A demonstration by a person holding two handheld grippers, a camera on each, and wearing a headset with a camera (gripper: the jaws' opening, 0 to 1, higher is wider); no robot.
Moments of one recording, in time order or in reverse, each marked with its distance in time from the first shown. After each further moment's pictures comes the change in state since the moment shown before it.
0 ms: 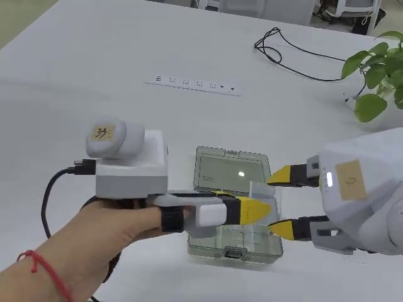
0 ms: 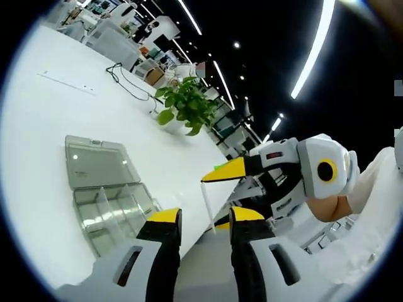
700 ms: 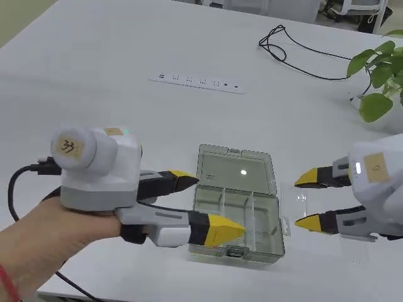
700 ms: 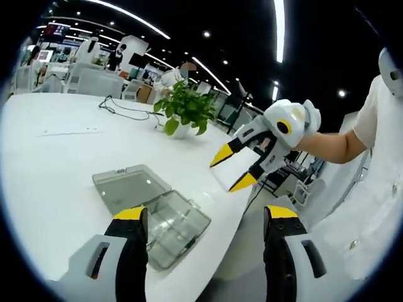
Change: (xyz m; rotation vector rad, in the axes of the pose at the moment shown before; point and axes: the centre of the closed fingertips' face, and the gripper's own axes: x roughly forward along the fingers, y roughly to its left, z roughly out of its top) left arm -0.031 0.023 0.004 0.317 0.028 0.087; right arm 0.010 -0.008 -0.055 0.079 0.007 0.048
